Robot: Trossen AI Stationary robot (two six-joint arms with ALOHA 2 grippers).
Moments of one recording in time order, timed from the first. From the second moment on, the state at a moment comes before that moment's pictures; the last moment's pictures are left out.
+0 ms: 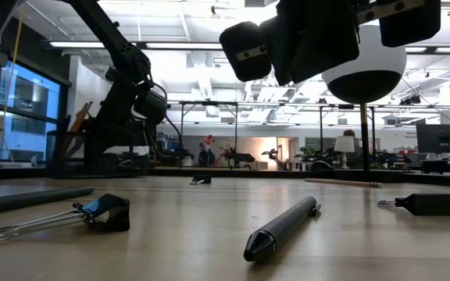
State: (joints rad) left arm 0.91 1.84 1.12 -1.17 -0.19 -0.07; right arm 0.22 1.79 1.20 -0.30 -0.47 -0.52
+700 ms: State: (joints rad) left arm 0.90 1.84 1.12 -1.13 -0.24 -0.06; right arm 0.22 1.79 1.20 -0.30 -0.47 -0.52
